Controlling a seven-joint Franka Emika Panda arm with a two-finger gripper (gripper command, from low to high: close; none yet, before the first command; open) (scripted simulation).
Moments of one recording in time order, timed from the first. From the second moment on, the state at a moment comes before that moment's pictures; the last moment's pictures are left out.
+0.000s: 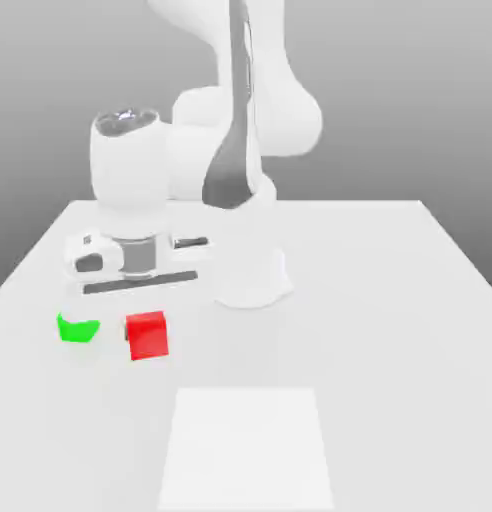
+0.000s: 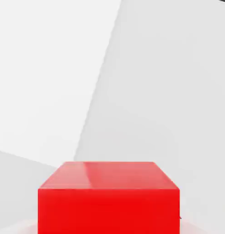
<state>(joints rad) -0.33 -0.21 -0.31 -2.93 -0.19 2.73 0.22</state>
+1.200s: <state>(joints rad) -0.54 -0.02 -0.57 -2.95 -0.01 2.93 0.11</state>
